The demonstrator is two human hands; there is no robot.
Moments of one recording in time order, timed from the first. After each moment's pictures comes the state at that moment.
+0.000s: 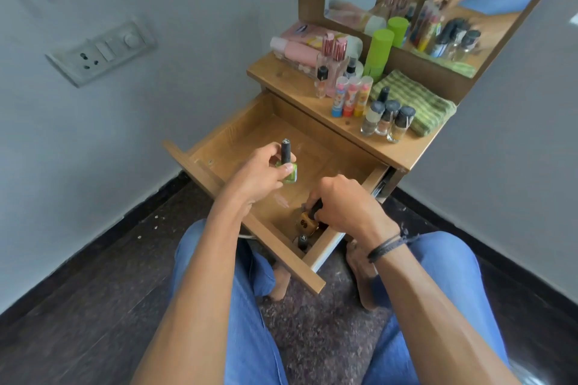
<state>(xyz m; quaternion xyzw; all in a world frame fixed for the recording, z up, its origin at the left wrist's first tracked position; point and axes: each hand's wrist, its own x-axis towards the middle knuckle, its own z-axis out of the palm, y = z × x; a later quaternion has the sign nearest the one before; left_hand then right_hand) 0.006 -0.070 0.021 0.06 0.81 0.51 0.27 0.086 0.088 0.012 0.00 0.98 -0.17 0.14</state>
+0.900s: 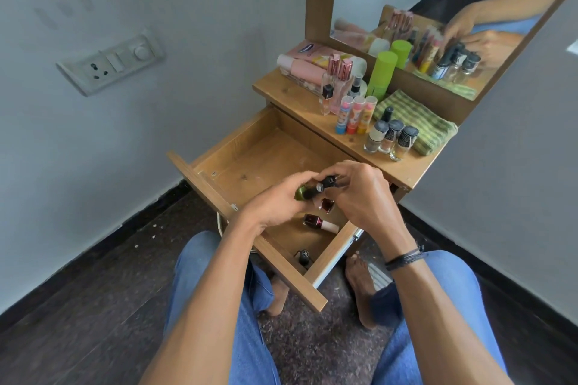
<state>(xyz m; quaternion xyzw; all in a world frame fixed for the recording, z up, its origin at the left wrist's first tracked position) 0.014 -0.057 0.008 0.23 0.80 0.45 0.32 0.083 0.107 0.029 0.11 0.92 -0.39 -0.04</state>
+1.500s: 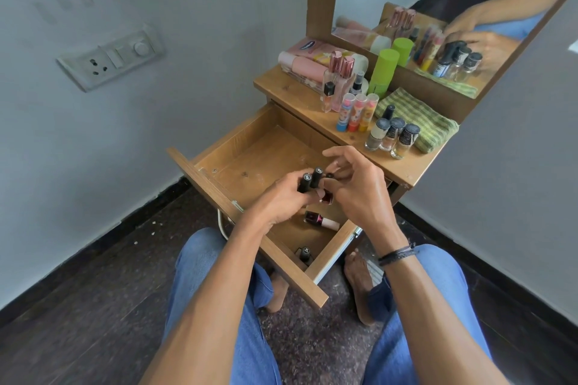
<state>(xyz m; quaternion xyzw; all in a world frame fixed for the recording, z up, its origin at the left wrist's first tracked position) 0.016 -0.049 -0.003 0.15 0.80 0.49 0.32 0.079 0.103 0.016 0.12 0.87 -0.47 -0.11</state>
